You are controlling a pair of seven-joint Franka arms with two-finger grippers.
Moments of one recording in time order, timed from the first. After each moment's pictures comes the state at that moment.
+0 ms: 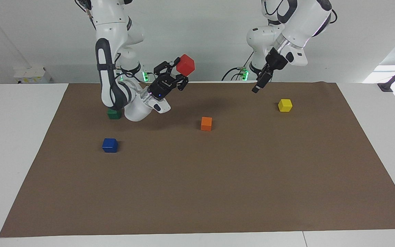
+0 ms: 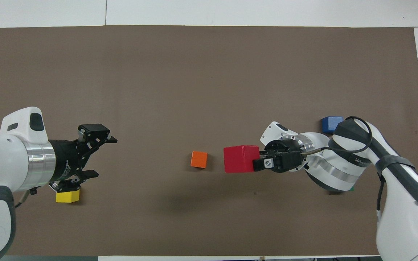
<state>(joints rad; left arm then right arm) 0.09 -0.37 -0.32 -2.15 -0.36 1.89 -0.96 0.25 0.20 -0.05 -2.30 2.10 1.01 -0.92</state>
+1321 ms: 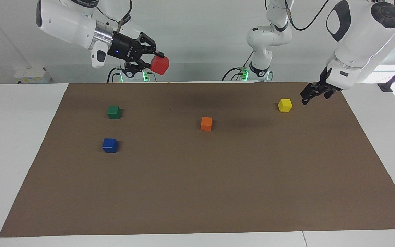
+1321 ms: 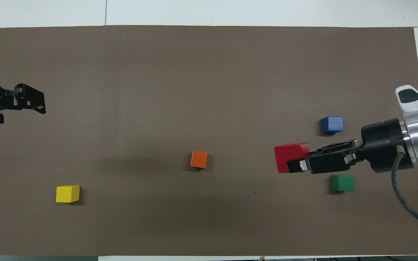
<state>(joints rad) 0.05 0.07 -0.12 -1.53 0.04 1.49 -0.22 0.14 -0.23 -0.05 -1.90 0.77 1.56 -0.21</state>
